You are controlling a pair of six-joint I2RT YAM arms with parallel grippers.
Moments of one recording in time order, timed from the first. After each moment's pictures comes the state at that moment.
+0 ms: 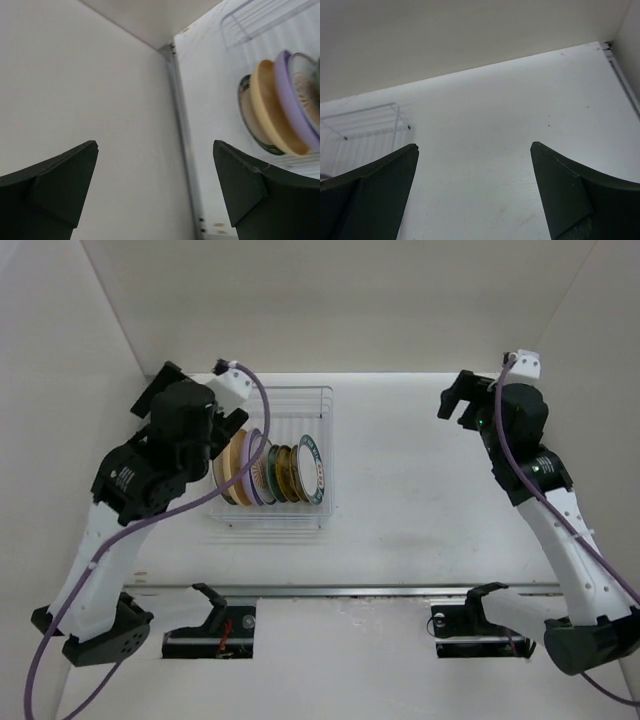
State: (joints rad) left arm -0.63 1.16 1.83 -1.14 -0.73 0.44; right arm 0.27 1.06 1.28 -0.38 0.35 0.31
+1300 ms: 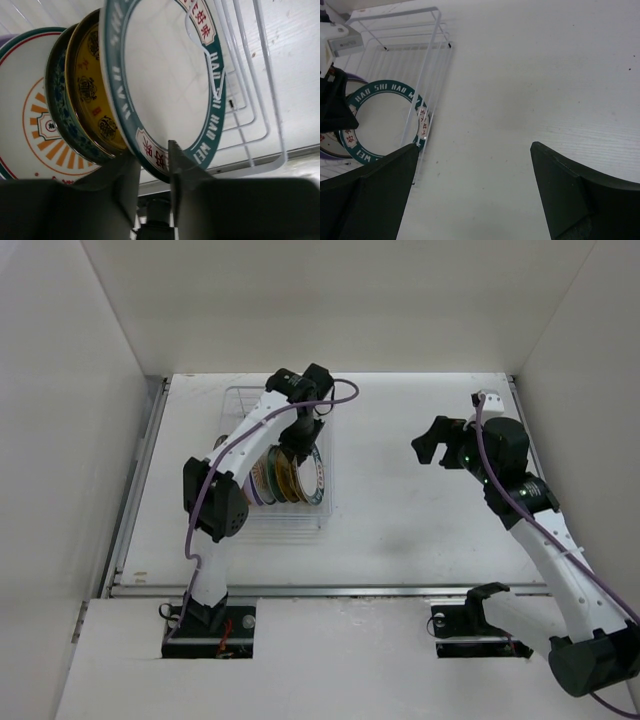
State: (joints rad) left arm -0.57 2.05 2.10 -1.45 -0.09 -0.06; right arm 0.27 0.97 1.00 -0.37 -0.07 0.34
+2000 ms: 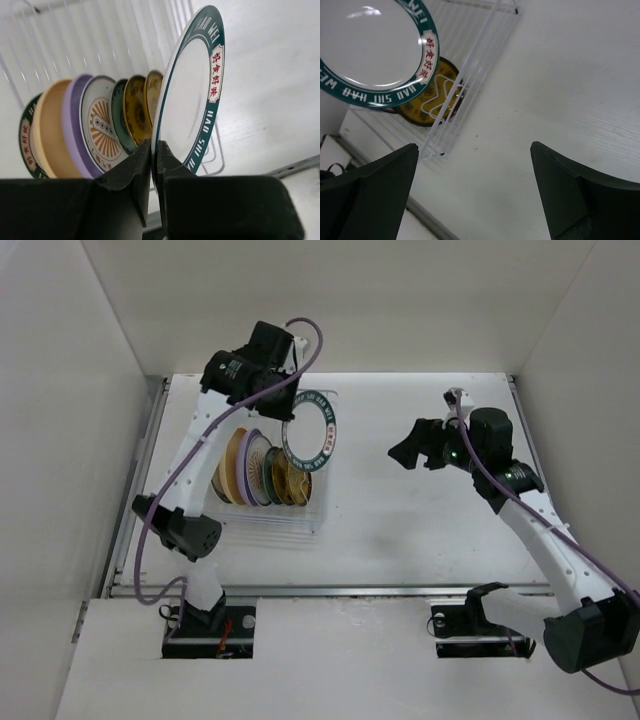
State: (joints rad) left arm -0.51 1.85 2.26 -1.39 -0.05 -0.14; right arm 0.27 1.08 1.02 -0.36 -0.35 0.35
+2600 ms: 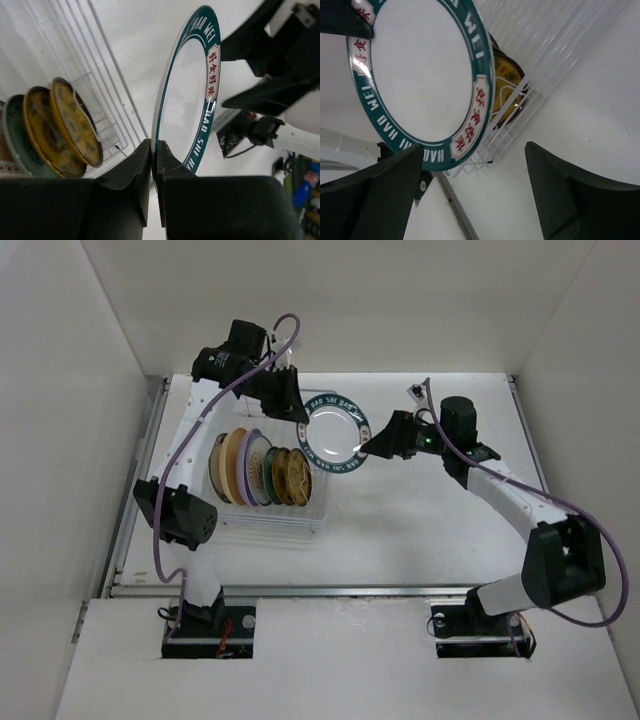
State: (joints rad) left arm -0.33 1.85 2.17 -1.24 0.55 -0.23; right arm 0.28 1.40 1.01 0.06 -0.75 0.54
